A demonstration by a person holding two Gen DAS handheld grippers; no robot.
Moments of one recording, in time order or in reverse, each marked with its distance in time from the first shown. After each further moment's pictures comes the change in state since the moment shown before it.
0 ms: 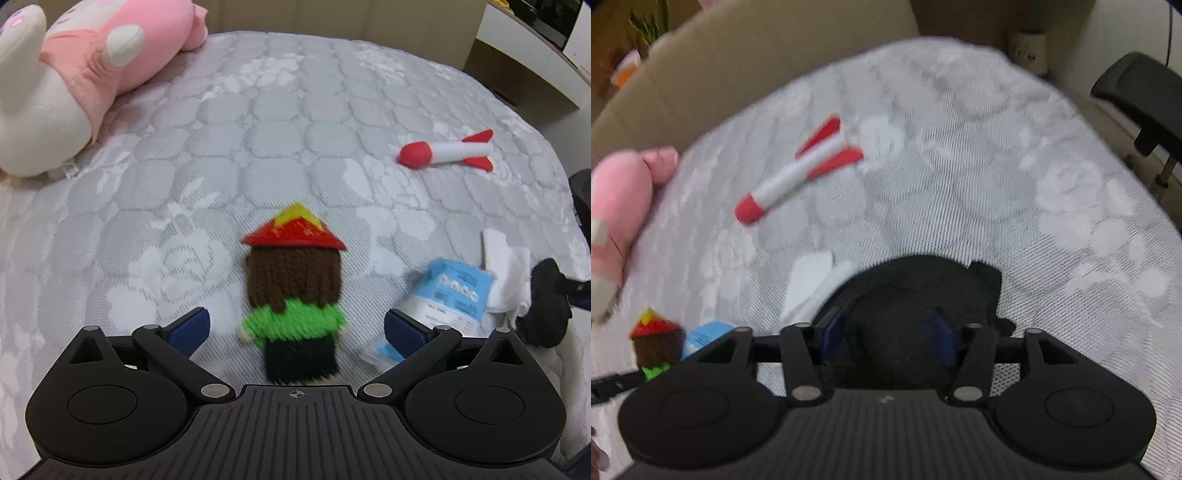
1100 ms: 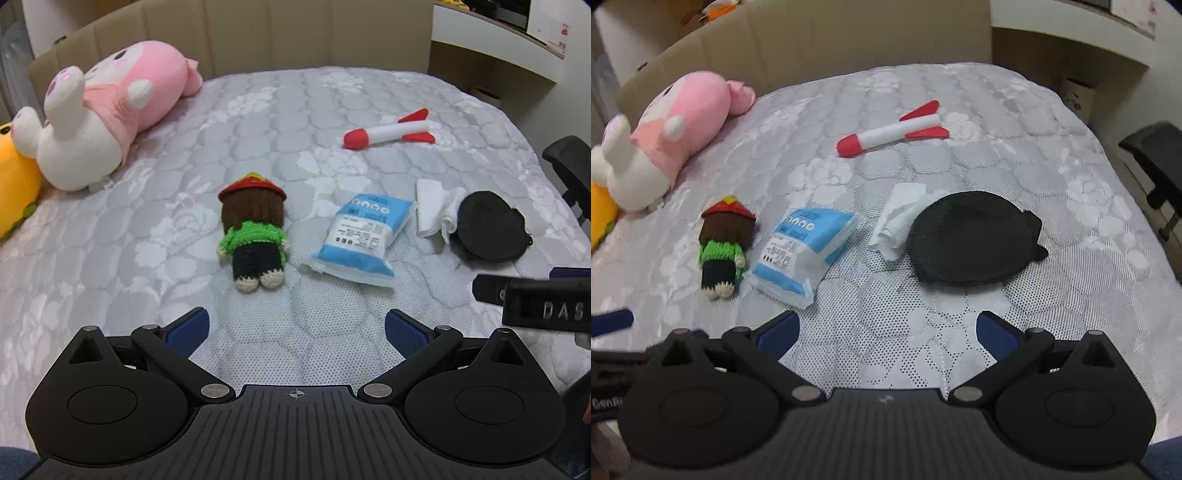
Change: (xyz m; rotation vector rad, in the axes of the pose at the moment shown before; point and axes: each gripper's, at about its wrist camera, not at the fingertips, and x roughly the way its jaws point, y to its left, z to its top) left arm -0.075 -0.052 -0.094 0.119 -0.139 0.105; right arm -0.075 0.077 -0.095 -0.282 0.008 -0.022
